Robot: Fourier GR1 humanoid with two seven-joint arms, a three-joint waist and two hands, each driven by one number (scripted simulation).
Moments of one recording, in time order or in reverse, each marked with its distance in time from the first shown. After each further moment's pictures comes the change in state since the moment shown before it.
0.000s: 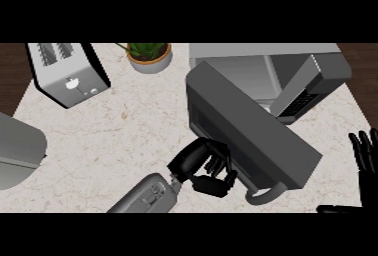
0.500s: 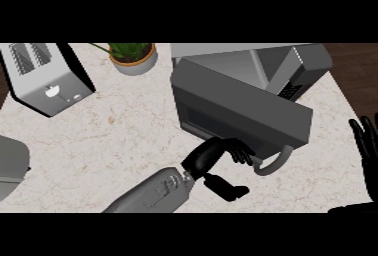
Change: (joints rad) left arm -0.173 0.001 -0.202 0.147 0.274 0.128 0.024; right arm -0.045 -0.053 0.028 -0.130 -0.090 0.092 0.117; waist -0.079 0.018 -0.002
